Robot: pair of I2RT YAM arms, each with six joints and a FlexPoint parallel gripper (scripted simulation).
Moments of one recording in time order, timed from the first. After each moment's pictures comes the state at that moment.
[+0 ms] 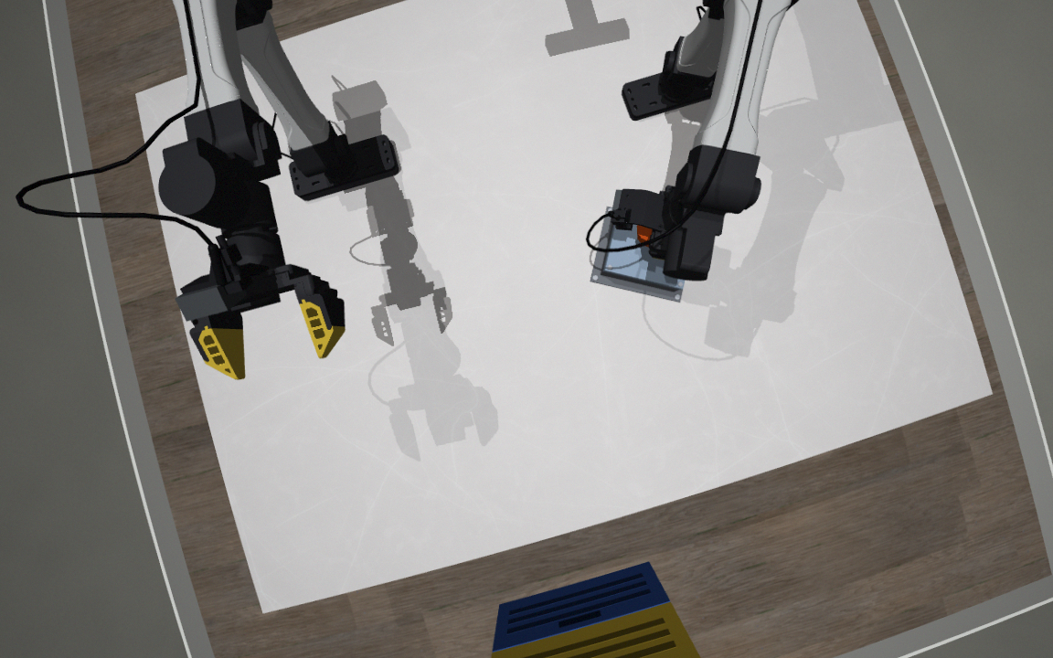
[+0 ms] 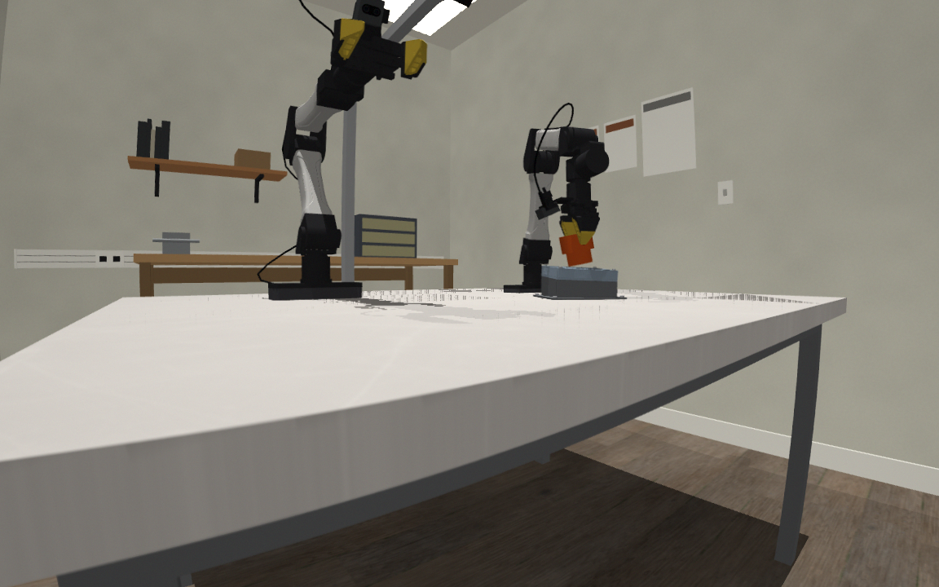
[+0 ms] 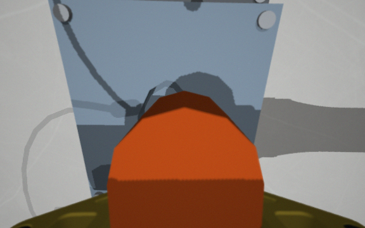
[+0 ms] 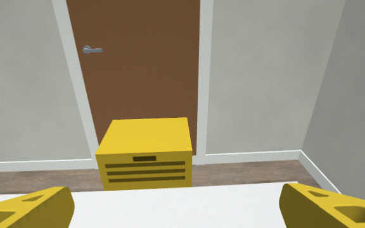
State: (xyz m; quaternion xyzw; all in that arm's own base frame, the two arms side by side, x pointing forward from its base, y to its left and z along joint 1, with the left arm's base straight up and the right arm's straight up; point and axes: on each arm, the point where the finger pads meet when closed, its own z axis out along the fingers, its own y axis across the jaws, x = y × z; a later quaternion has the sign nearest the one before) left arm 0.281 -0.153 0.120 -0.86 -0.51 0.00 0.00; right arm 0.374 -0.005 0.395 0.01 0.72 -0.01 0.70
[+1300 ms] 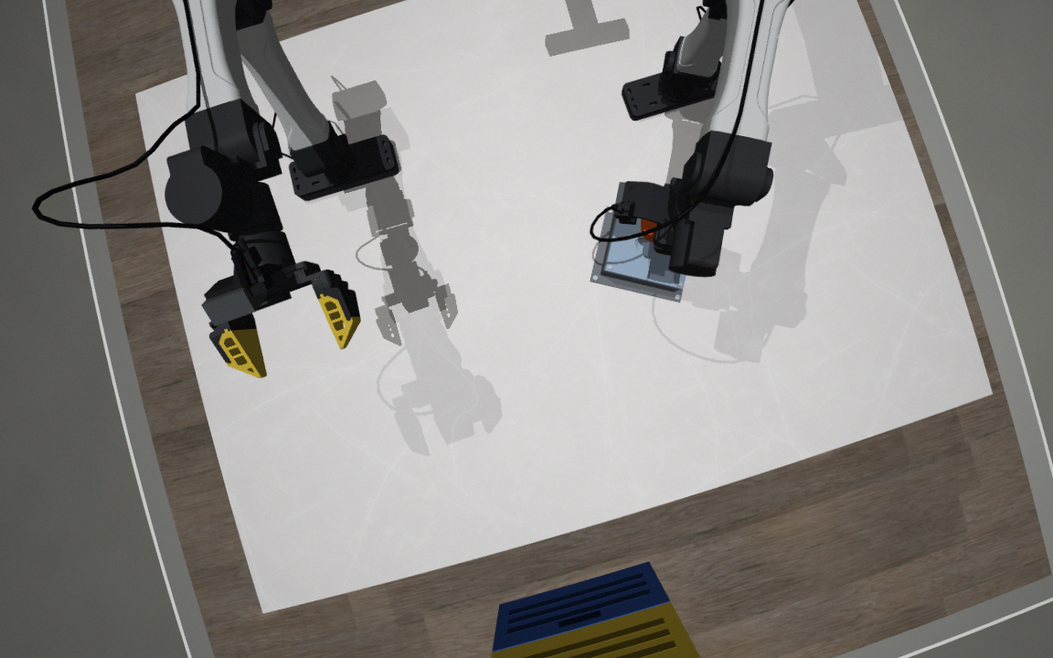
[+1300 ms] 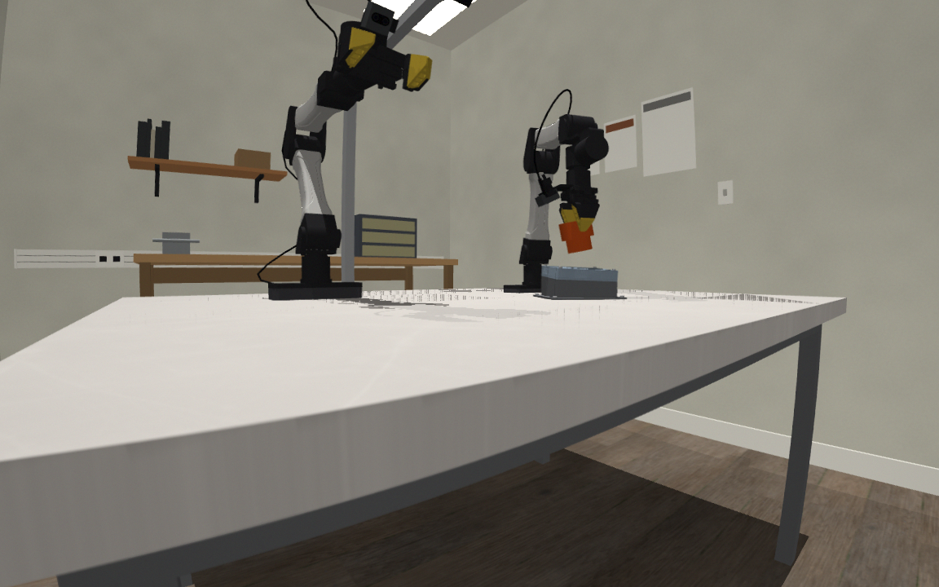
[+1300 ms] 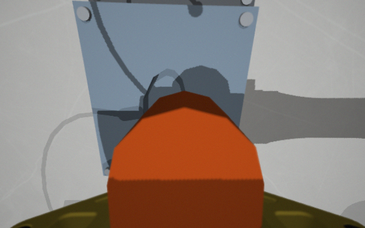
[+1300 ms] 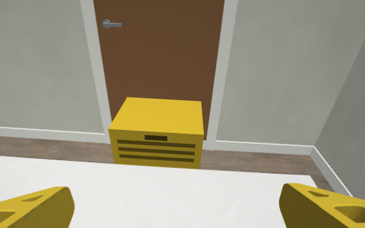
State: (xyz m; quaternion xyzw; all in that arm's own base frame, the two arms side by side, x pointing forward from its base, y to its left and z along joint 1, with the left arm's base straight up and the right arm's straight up) left arm 0.280 -0.153 0.150 -0.86 -0.51 0.00 0.00; right arm 0.373 0.011 0.376 -0.04 0.74 0.01 0.67
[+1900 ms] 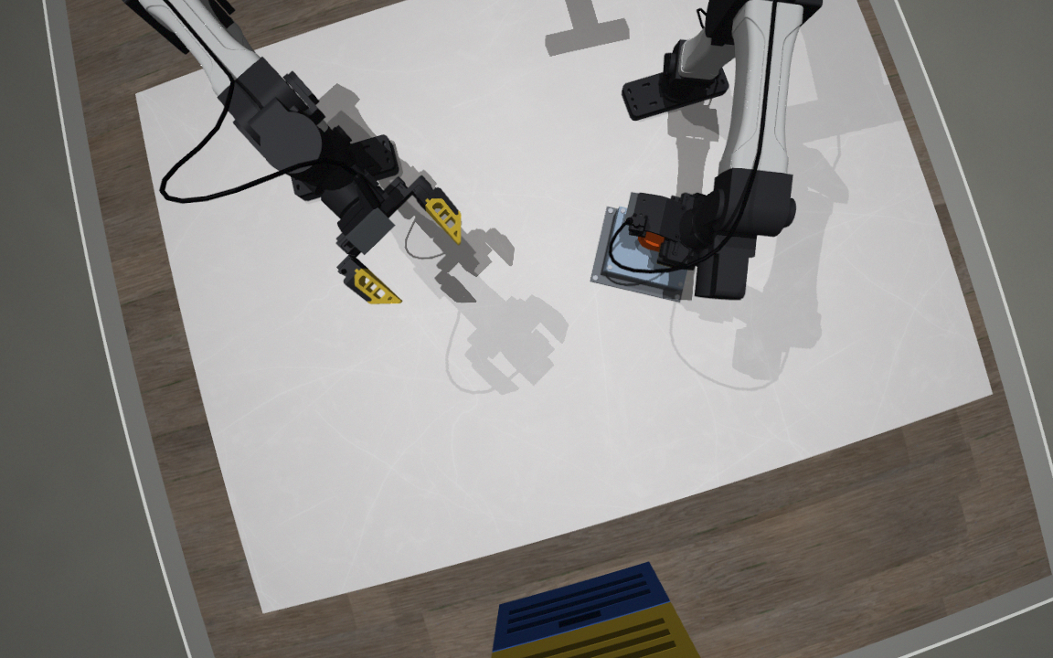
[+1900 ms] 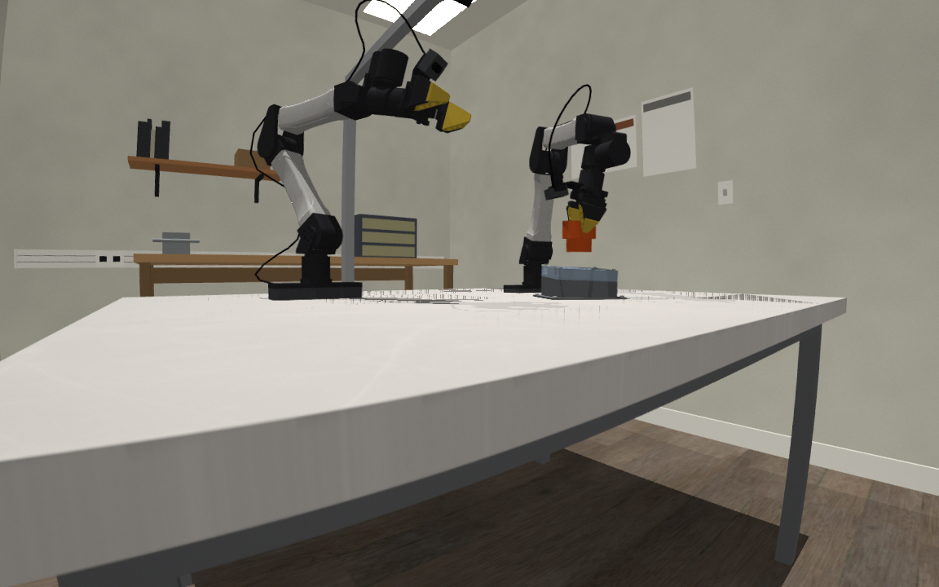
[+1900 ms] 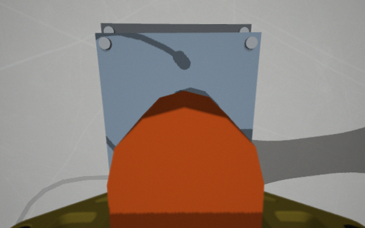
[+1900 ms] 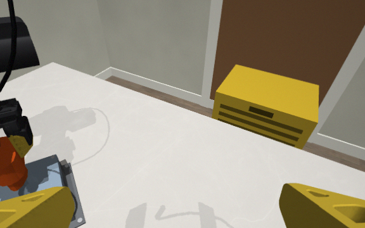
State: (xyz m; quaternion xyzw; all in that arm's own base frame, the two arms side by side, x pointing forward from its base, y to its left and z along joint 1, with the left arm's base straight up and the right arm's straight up) left arm 0.293 -0.159 0.147 -0.86 -0.50 0.10 -0.02; right arm 0.309 0.165 0.338 -0.22 0.76 0.15 0.59
